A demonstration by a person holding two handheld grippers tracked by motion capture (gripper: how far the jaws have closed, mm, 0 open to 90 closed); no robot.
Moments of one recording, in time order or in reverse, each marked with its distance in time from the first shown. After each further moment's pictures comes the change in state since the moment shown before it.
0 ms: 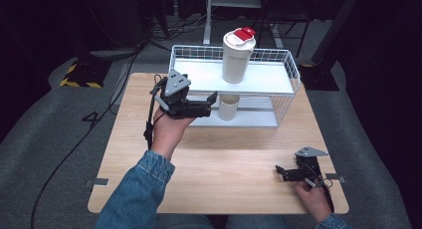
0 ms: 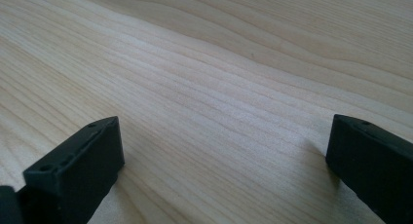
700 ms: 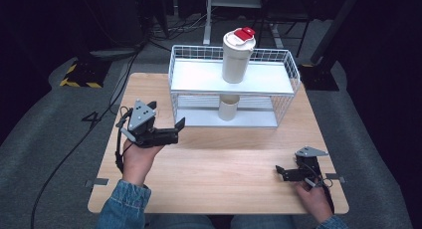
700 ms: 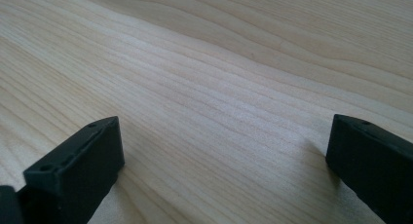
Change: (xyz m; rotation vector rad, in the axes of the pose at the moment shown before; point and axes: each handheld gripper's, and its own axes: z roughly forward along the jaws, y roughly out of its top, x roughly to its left) left arm 0.027 -0.072 -0.062 0.053 0.067 -0.041; right arm 0.000 0.000 0.000 0.000 0.001 0.000
